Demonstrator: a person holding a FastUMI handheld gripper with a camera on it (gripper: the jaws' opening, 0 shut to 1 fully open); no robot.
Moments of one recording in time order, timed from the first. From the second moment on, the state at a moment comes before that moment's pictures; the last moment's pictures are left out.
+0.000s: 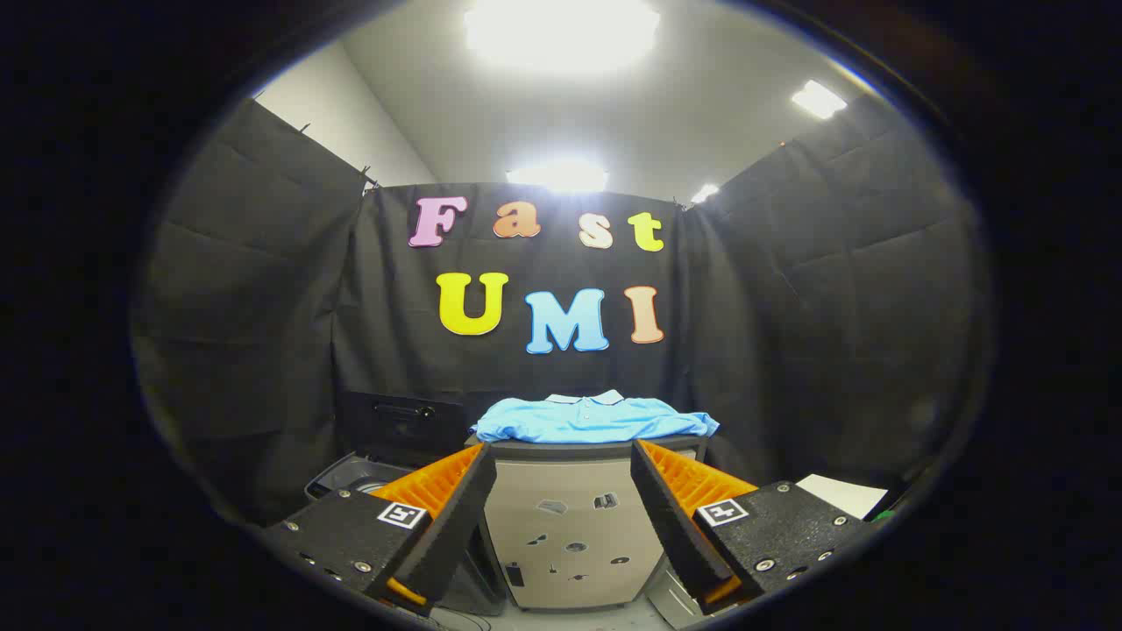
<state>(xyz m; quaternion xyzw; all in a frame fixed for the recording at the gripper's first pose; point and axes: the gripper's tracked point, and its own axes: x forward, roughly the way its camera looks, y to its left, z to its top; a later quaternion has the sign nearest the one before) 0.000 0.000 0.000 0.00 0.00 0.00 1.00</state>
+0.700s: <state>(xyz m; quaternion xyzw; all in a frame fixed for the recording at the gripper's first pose) -0.003 0.004 0.001 0.00 0.00 0.00 1.00</state>
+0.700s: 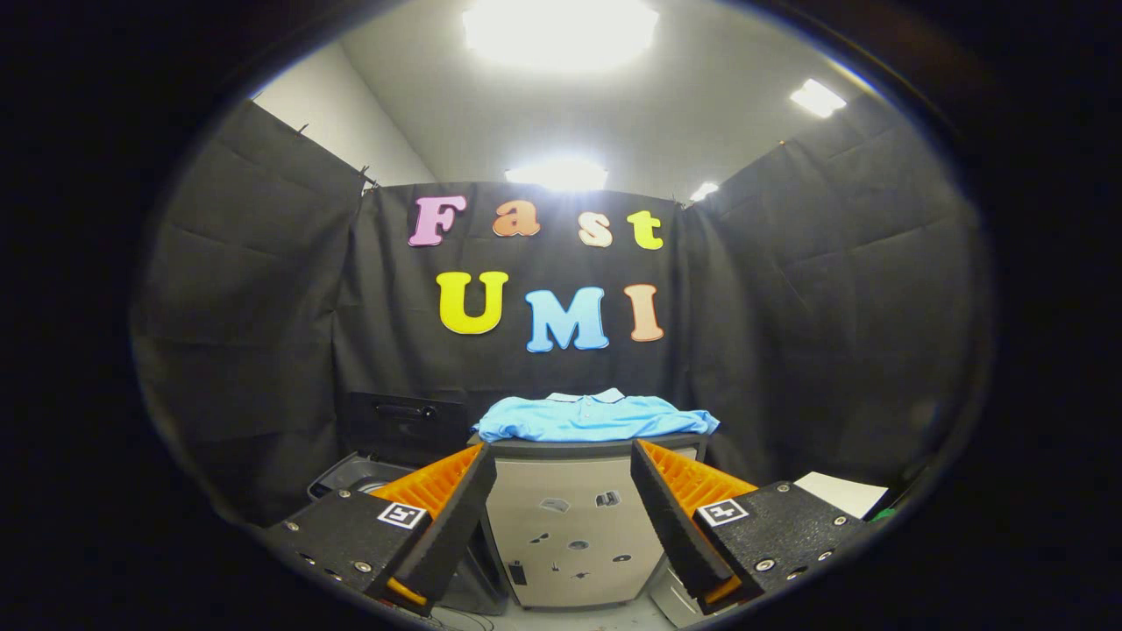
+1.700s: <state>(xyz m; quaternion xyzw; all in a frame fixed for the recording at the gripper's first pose) 0.103 -0.001 0.044 0.00 0.01 0.00 1.00</state>
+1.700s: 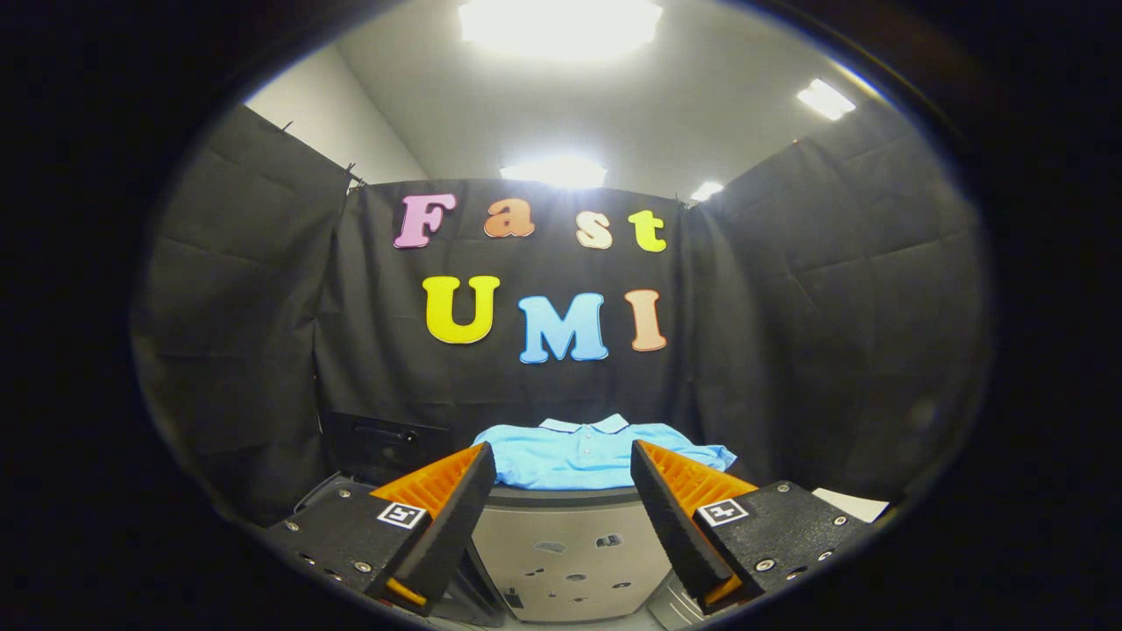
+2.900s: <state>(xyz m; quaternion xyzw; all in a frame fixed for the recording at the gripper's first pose) 0.310 -0.028 0.000 -0.02 0.12 0.02 0.99</state>
